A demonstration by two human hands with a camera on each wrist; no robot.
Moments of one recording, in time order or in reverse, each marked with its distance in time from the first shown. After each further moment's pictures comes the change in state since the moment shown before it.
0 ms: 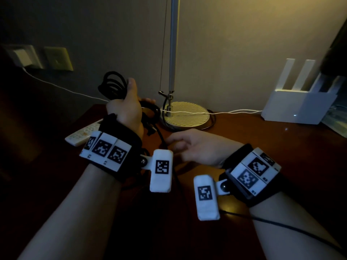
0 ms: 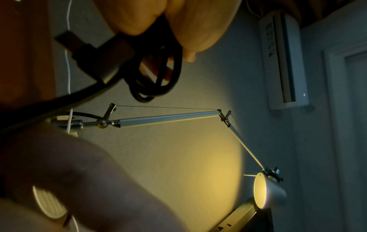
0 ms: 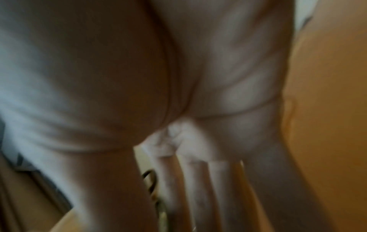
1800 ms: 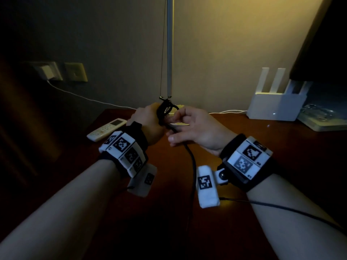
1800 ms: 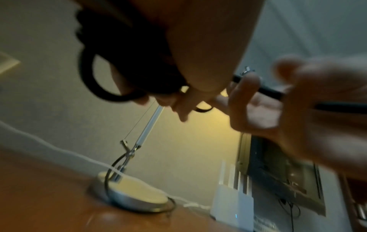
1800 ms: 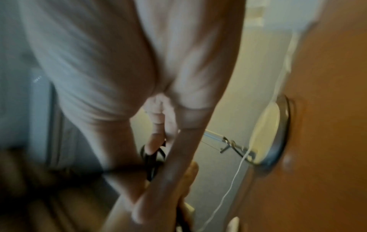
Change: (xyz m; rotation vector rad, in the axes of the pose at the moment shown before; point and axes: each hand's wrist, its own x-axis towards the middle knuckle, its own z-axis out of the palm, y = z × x) left_hand -0.080 0.051 -0.034 1.470 -0.572 0.458; right_hand -0.068 -0.038 0.030 0.471 0.265 -0.375
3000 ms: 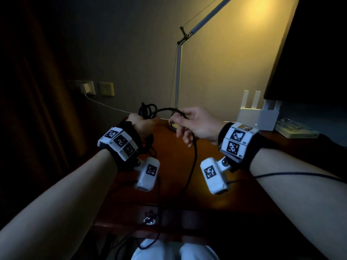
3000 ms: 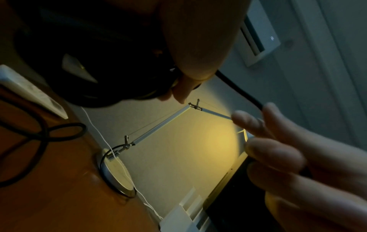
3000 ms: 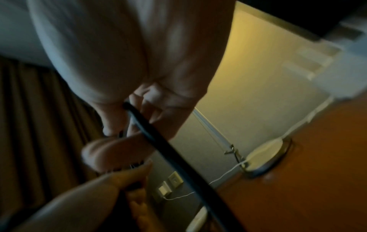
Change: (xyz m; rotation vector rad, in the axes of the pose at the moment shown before) left_hand -0.132 0.000 -0.081 -0.576 0.103 -0.514; right_hand -0.109 -0.073 0.078 -0.386 0.018 -0.022
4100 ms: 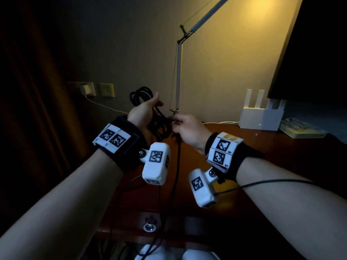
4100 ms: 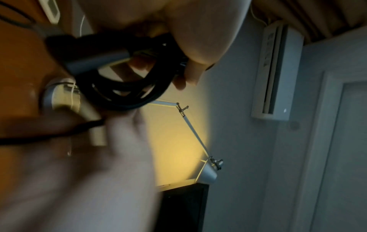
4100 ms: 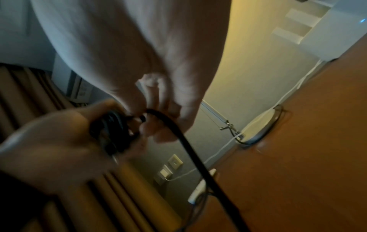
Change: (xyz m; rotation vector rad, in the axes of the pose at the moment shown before) left_hand -0.004 0.030 0.003 -0.718 -0.248 0.022; right_hand 0.029 0.025 0.021 -0.030 0.157 0.000
